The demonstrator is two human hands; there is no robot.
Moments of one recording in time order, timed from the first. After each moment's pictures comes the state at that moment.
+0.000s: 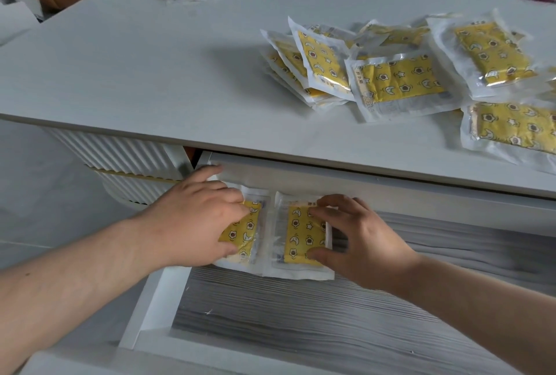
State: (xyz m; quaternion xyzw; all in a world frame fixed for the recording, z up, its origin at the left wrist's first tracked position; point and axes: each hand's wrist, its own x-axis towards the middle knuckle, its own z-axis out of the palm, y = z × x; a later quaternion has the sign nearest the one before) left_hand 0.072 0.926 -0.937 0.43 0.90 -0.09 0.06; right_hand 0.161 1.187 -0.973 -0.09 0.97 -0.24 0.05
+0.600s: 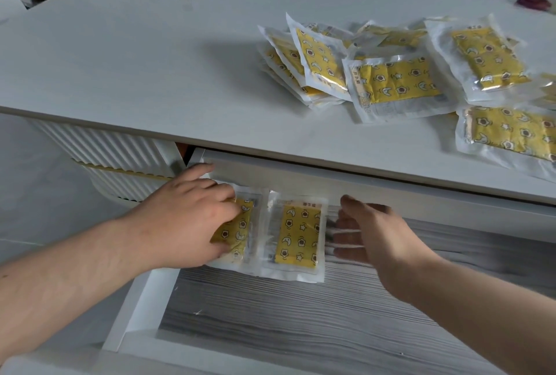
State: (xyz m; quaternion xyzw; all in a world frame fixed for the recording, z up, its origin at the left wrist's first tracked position) left_hand 0.074 0.927 -0.941 0.44 0.90 -0.08 0.03; right_hand 0.164 1.178 -0.939 0.33 0.71 -0.62 0.12
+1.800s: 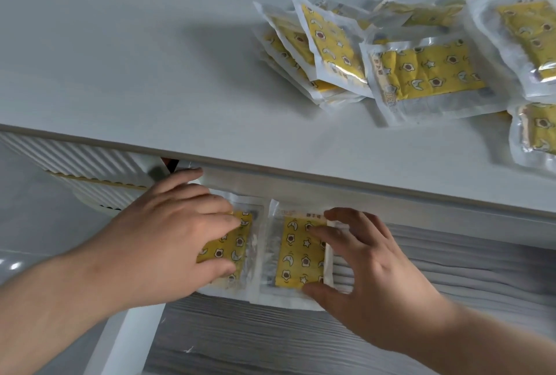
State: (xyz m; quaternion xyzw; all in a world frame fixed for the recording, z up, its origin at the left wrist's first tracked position) left_hand 0.068 0.923 -0.940 0.43 0.90 0.02 0.03; right_hand 0.173 1.175 -0.970 -0.05 0.97 -0.23 0.02
